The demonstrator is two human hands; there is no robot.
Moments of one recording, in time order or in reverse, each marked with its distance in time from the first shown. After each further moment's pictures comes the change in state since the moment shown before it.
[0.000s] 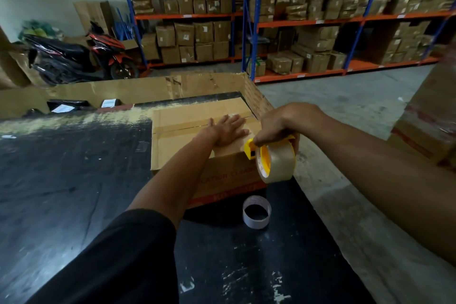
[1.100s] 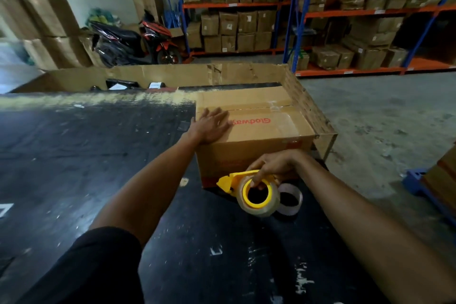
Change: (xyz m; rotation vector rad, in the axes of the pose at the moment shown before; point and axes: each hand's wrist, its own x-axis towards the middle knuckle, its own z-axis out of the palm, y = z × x) left_hand -0.113 -0.107 0.039 -0.216 0.250 -0.266; right_hand 0.060 -0.048 0.134 0.399 -0.495 -0.553
